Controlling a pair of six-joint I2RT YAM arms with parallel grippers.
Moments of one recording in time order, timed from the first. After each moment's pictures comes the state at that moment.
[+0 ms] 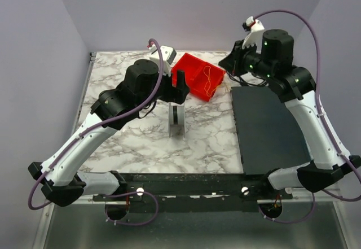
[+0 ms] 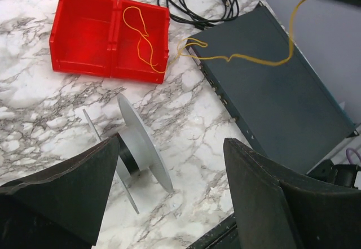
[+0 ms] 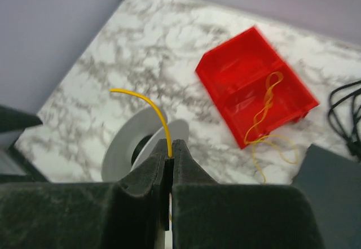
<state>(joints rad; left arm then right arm) -0.81 1.23 1.59 -0.73 -0.17 -0.35 0.47 1.40 1.85 -0.72 -0.13 0.19</state>
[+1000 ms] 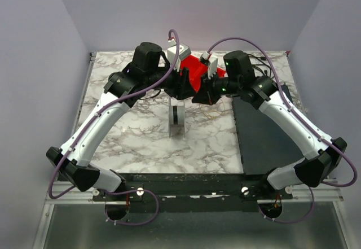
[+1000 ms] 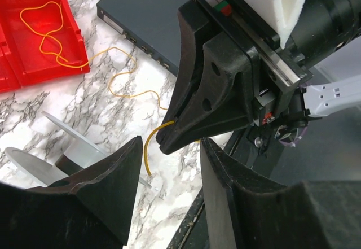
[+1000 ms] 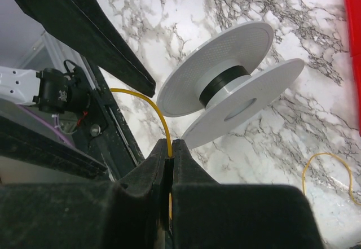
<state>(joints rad) -0.62 1.42 1.69 -0.74 0.51 -0.16 0.63 1.44 1.53 -0.68 -0.51 0.10</state>
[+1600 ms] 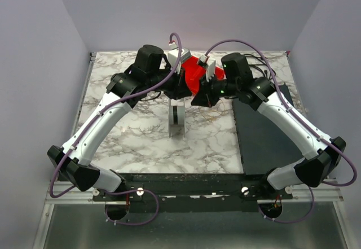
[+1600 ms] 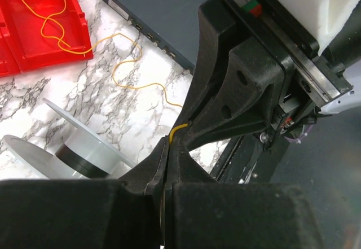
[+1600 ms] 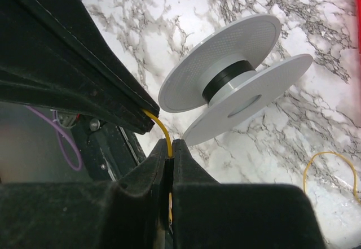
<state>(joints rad) -0.61 1.42 1.64 -0.75 0.50 -0.17 0.65 1.44 1.51 -0.67 -0.51 0.09</state>
